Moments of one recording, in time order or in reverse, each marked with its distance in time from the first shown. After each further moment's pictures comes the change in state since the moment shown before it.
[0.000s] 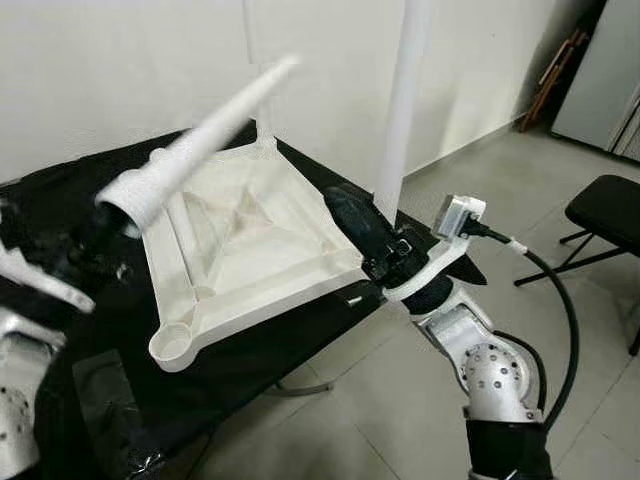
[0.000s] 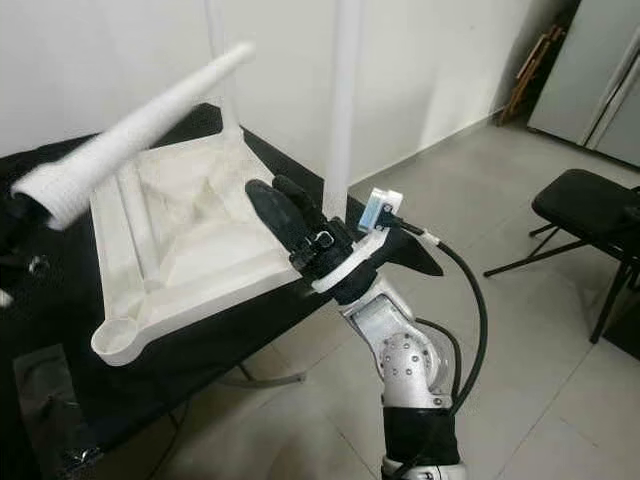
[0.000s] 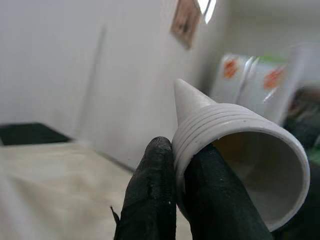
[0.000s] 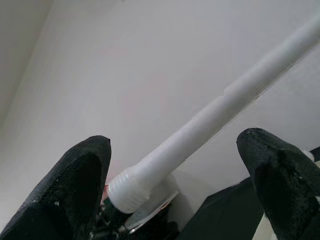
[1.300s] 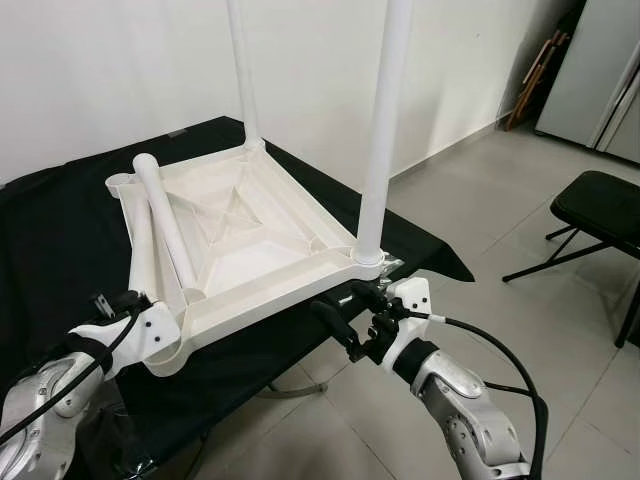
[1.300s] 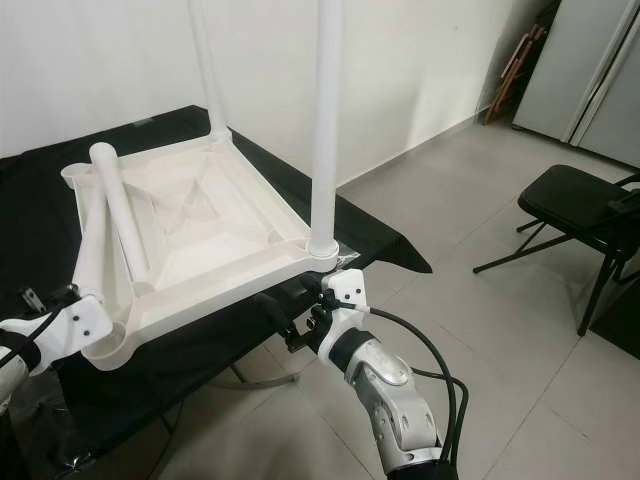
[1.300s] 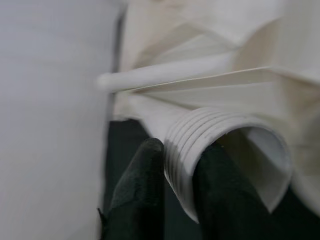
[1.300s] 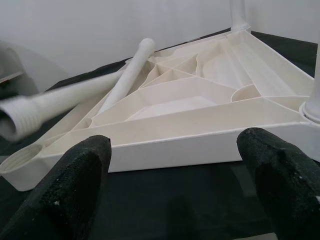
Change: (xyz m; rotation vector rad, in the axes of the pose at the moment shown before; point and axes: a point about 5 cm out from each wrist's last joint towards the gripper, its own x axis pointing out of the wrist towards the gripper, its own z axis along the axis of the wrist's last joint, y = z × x) left arm -0.019 0.031 -0.061 1.583 0.806 0.079; right arm -0.078 -0.047 -0.063 -0.474 0.453 -0.472
